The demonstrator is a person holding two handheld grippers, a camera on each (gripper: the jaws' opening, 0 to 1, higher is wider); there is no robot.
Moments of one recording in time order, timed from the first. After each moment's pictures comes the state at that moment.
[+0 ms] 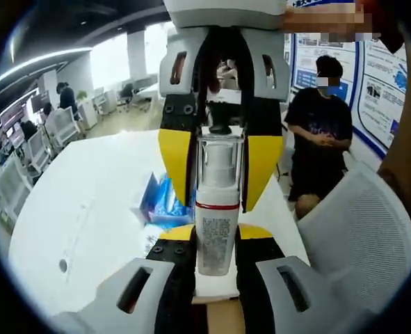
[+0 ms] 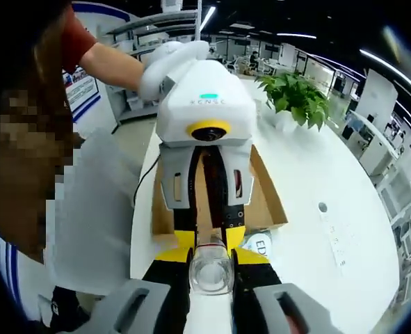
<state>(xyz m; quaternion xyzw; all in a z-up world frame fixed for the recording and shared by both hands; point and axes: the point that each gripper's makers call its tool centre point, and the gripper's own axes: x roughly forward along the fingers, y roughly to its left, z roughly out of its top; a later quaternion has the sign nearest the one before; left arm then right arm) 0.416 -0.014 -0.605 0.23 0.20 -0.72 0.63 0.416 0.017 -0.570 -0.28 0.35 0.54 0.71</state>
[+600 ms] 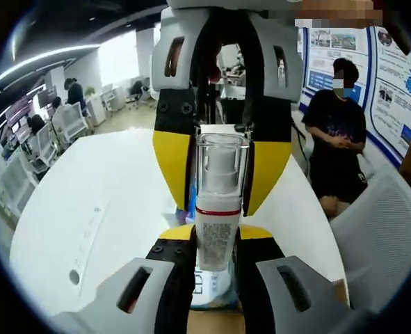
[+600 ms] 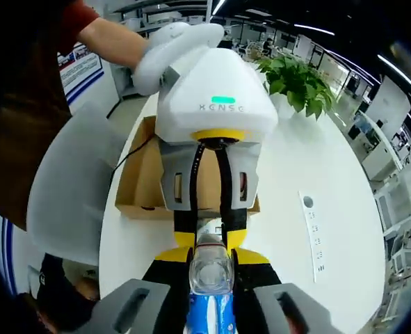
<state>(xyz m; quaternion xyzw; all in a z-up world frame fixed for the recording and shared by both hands) 0.492 -0.041 -0.625 0.23 0.21 -0.70 0.65 0.492 -0.010 -0.592 -0.34 0.37 0.55 0.67</state>
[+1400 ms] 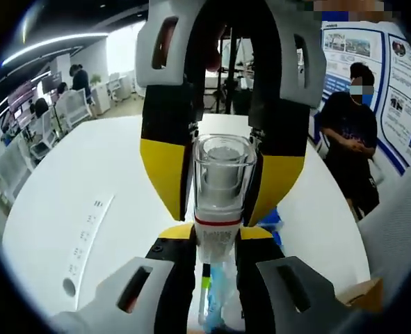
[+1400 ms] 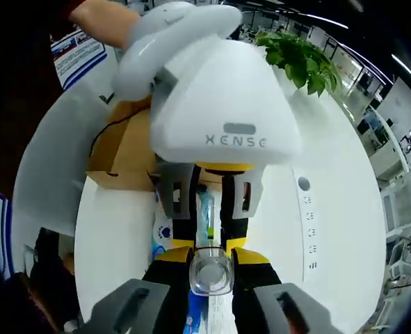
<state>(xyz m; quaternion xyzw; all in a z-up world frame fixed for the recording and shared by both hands) 0.560 -0.082 -0.680 0.22 0.23 -0.69 0.65 0.555 -0.044 -0.643 -0.38 0.39 0.55 0.63</state>
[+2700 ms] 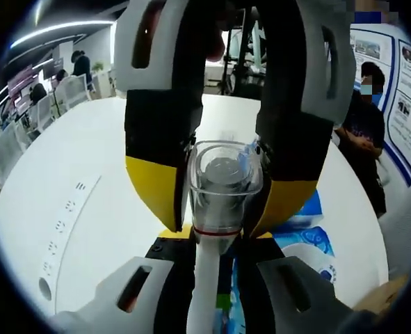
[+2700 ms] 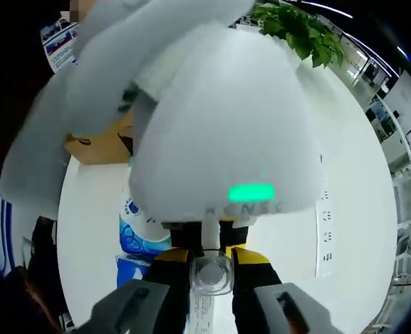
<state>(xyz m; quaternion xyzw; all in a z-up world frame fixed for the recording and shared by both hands) 0.574 -0.108 -0.748 0.22 0.26 -0.68 0.65 0.578 -0.066 -0.714 -0.40 0.42 0.54 0.61</state>
